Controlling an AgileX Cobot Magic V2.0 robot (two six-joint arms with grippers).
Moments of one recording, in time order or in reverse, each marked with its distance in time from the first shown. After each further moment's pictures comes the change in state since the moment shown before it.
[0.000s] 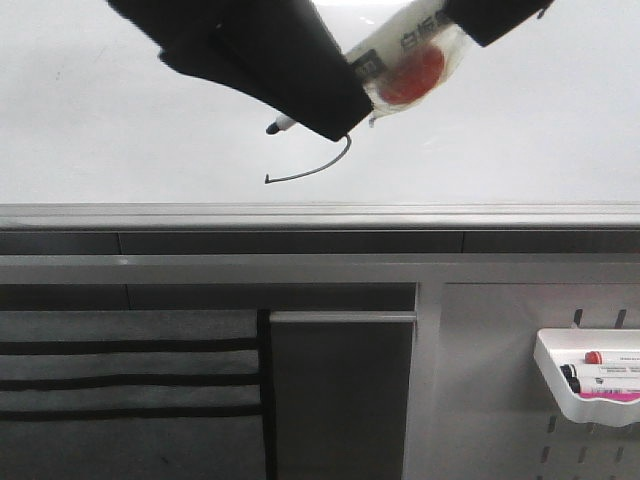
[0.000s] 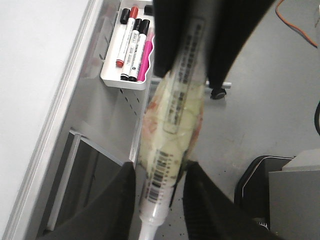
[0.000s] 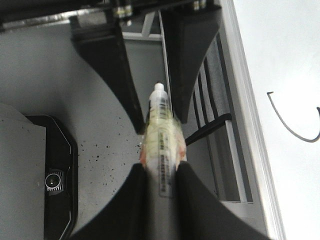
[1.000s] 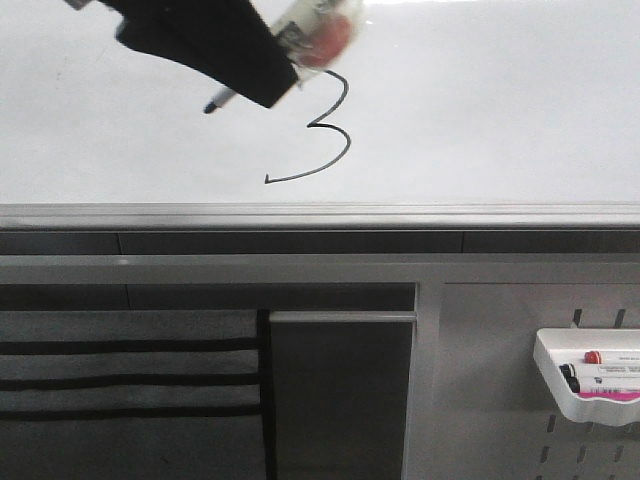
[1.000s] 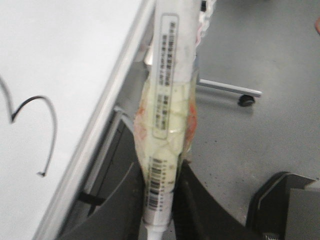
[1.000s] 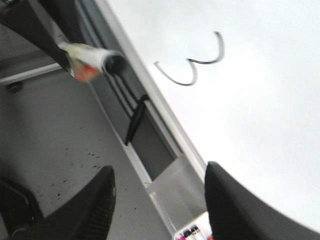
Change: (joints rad) left arm 0.146 -0.043 0.038 0.000 -0.057 -0.063; right arm -0.305 -0.213 0.007 -0.023 -0.016 0.238
